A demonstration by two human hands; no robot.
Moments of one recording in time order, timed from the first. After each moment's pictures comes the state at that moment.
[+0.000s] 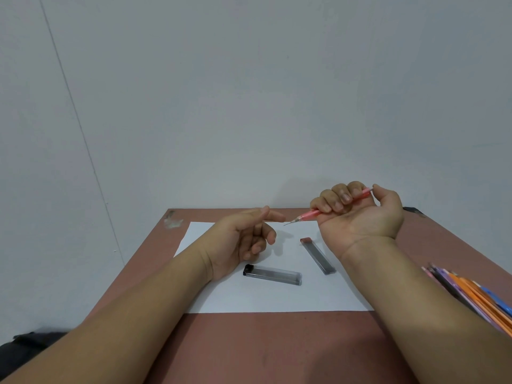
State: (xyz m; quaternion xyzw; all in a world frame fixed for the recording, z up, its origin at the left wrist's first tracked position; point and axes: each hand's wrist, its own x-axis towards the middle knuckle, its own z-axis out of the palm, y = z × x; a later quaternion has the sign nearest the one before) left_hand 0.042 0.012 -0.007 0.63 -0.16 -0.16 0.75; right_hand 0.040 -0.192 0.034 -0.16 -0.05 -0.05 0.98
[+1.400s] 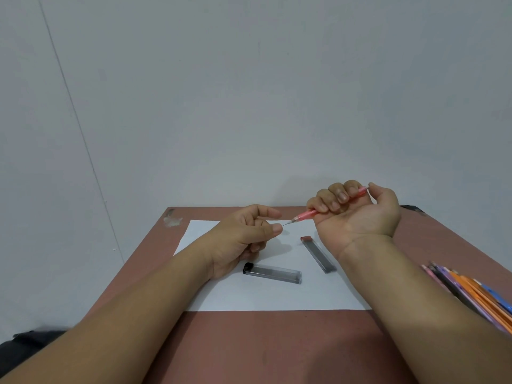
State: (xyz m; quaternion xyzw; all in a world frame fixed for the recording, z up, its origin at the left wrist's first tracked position) left_hand 0.041 0.006 -0.009 0.69 -0.15 -0.11 0.70; right_hand 0.038 -0.188 0.033 -0.17 -0.04 -0.04 0.98
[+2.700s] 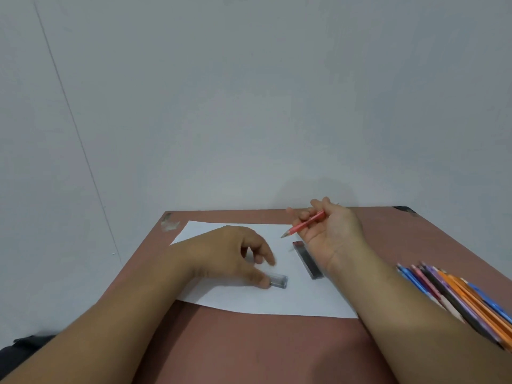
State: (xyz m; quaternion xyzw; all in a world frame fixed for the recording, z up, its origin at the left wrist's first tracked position) left_hand 0.018 0.021 0.017 0.94 -0.22 -0.09 0.25; right_hand 0.058 -0.181 0.012 -0.30 0.10 0.00 0.95
